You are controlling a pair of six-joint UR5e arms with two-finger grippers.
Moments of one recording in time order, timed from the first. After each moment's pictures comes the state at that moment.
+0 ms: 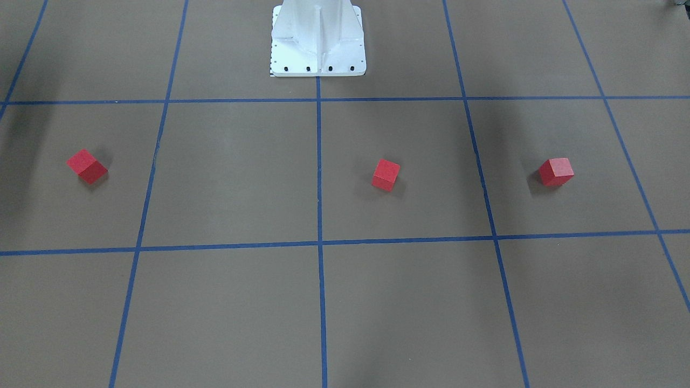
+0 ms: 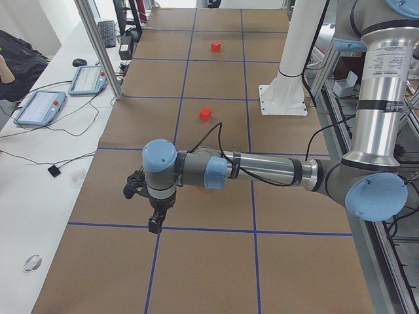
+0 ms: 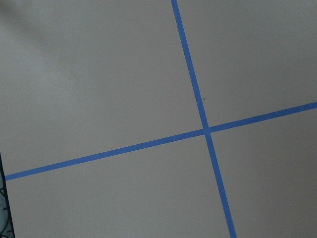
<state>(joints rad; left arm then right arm) -1.62 -1.62 -1.62 -1.58 -2.25 0.20 1.55 -1.71 1.72 -1.51 2.41 0.13</state>
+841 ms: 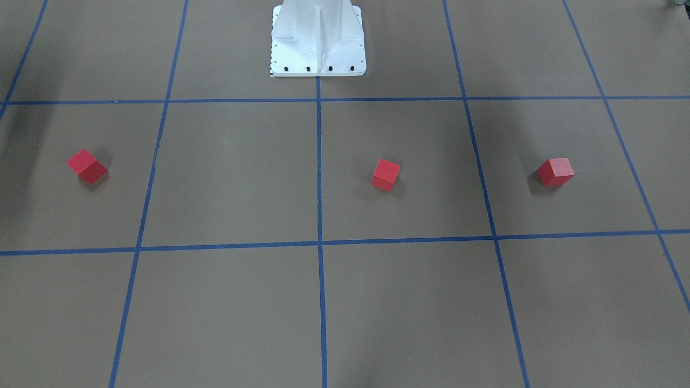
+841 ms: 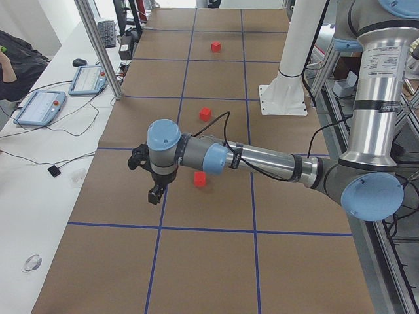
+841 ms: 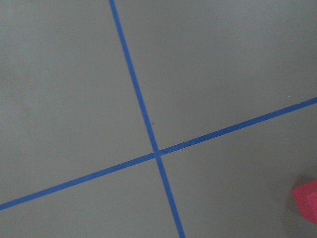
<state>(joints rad) -1.50 -1.63 -1.77 -1.67 -2.37 0.10 1.55 -1.70 1.72 -1.52 2.41 0.12</state>
